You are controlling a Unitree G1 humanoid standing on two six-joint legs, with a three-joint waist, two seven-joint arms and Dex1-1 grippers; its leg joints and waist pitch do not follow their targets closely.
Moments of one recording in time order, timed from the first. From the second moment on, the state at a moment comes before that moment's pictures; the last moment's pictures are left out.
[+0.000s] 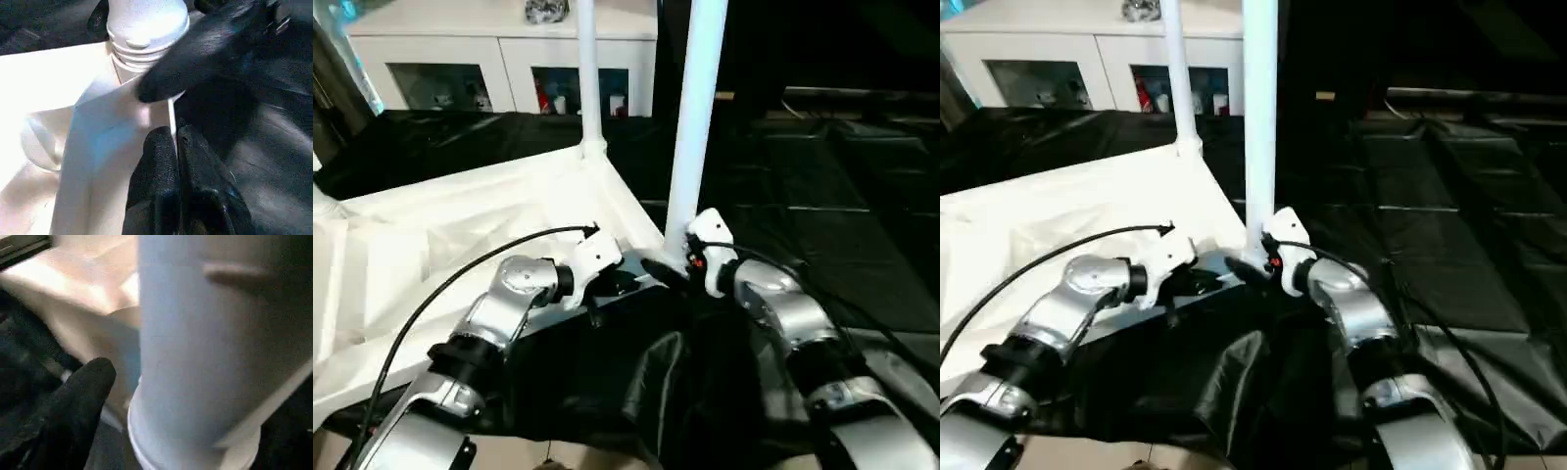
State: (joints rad) left arm -0.54 0.31 -0.30 0.53 0.00 0.10 -1.02; right arm -0.55 -0.25 0.18 0.61 0.08 0.12 0.85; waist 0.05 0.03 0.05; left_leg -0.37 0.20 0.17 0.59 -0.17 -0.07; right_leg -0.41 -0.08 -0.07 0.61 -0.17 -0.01
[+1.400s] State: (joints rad) left arm -0.62 0.21 -0.27 0.64 0.05 0.15 -0.83; right arm -0.58 -0.05 0.04 0.67 0.07 0.18 0.38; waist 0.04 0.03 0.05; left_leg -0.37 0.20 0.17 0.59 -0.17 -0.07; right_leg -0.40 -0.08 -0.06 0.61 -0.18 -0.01
